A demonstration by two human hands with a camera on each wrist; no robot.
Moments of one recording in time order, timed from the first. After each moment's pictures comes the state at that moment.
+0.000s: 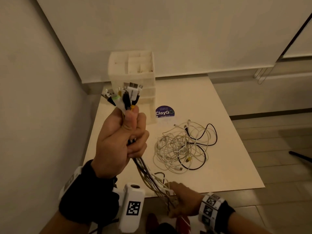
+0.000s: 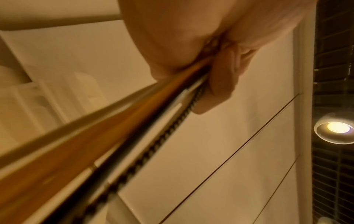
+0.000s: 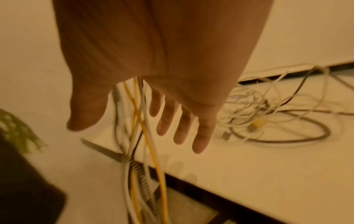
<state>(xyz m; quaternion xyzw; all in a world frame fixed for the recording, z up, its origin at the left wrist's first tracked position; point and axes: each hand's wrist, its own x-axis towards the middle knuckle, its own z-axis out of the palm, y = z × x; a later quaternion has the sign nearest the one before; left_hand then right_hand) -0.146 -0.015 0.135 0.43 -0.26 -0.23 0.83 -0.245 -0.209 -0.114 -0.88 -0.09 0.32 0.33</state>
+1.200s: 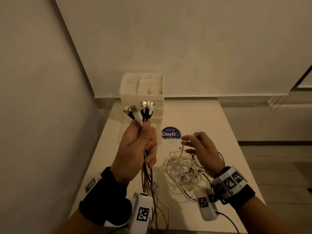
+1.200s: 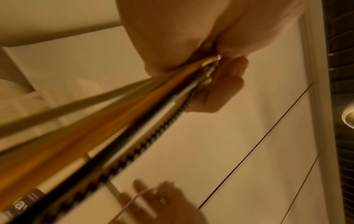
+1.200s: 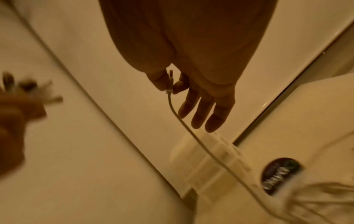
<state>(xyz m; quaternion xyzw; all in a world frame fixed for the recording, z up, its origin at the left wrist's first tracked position) -0.108 -0.048 0.126 0.54 -0.23 -0.13 0.80 -0.111 -0.260 0.038 -0.72 0.11 -0.07 0.69</state>
